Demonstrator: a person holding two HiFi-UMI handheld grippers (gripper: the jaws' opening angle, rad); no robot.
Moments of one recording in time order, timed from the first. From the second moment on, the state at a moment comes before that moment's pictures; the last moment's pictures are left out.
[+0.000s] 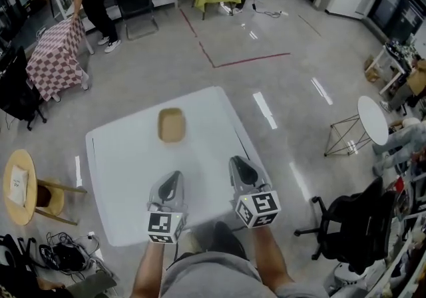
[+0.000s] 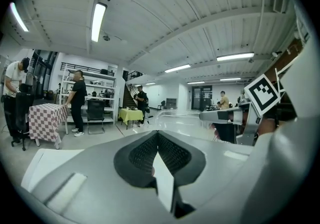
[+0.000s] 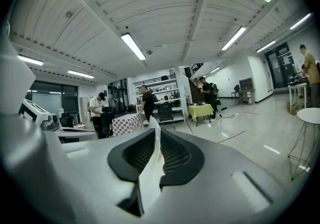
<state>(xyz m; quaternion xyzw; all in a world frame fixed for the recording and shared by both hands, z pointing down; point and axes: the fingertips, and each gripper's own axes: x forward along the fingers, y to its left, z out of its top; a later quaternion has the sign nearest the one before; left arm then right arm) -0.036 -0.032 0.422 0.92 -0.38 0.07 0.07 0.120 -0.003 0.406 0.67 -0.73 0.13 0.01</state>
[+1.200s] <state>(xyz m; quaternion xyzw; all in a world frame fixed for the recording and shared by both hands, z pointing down) -0.017 0.031 0.443 0.94 -0.31 0.10 0.07 0.126 0.103 0.440 0.71 -0.68 0.14 0.03</state>
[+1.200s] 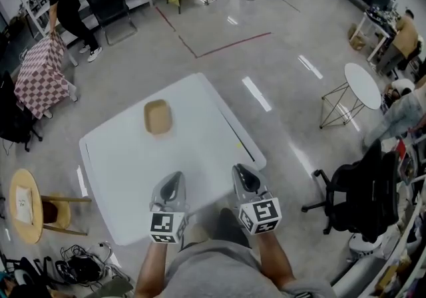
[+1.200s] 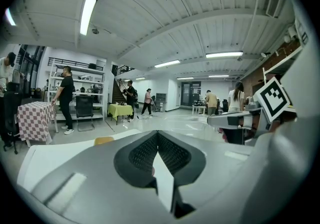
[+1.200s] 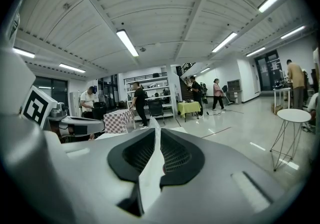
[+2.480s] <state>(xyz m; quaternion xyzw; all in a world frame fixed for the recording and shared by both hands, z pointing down) -0.013 0.035 0.440 0.94 -0.32 0.10 0.07 0.128 0.106 0.443 0.71 -0.69 0.15 0.03</state>
